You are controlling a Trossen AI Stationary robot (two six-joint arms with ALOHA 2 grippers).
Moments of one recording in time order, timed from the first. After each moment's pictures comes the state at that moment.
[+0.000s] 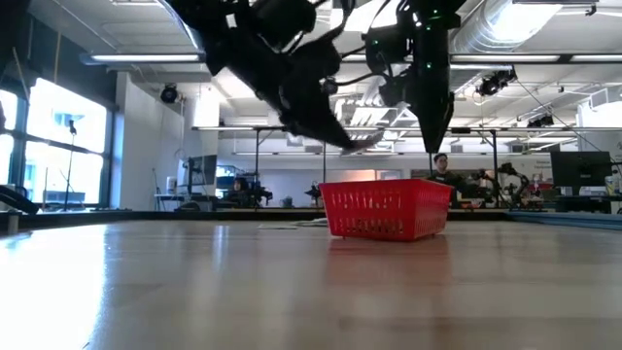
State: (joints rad) left arm 0.11 1.76 1.13 -0.01 0.05 0.07; right arm -0.46 1.67 1.39 -1.22 0.13 0.03
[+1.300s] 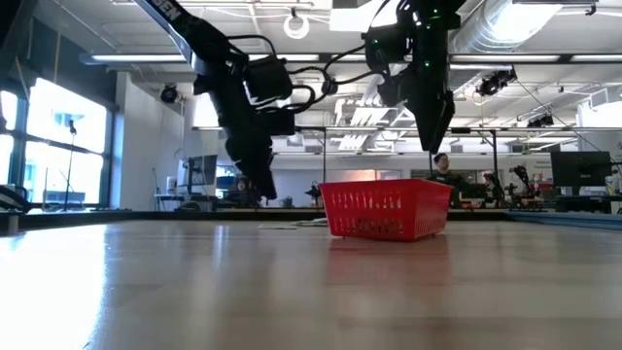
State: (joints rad) left arm 0.40 1.75 1.11 -0.43 0.09 0.30; right arm -0.46 1.67 1.39 -1.20 0.07 0.07
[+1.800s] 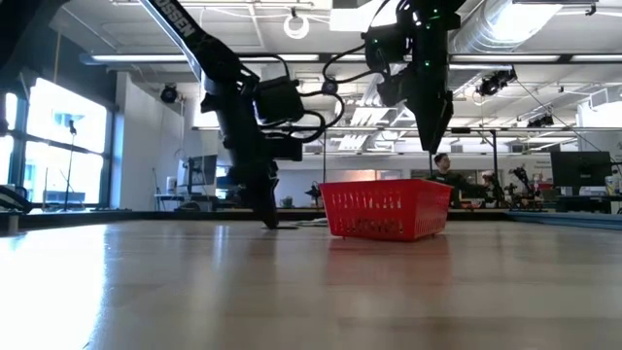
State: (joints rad) left arm 0.35 1.88 1.12 -0.39 0.03 0.30; right arm -0.46 1.67 1.39 -1.20 0.06 0.04
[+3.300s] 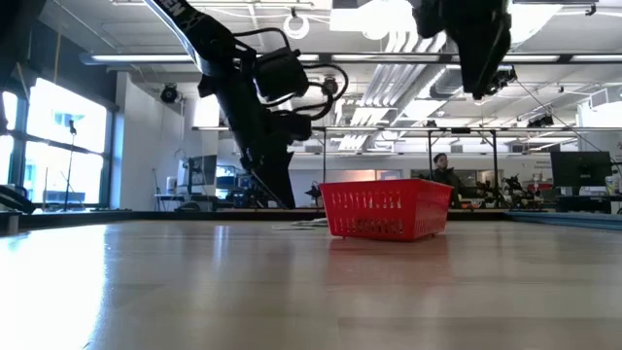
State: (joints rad) left arm 0.25 1.81 1.11 -0.34 0.01 0.02; right arm 0.01 1.47 1.39 -1.42 0.23 0.62
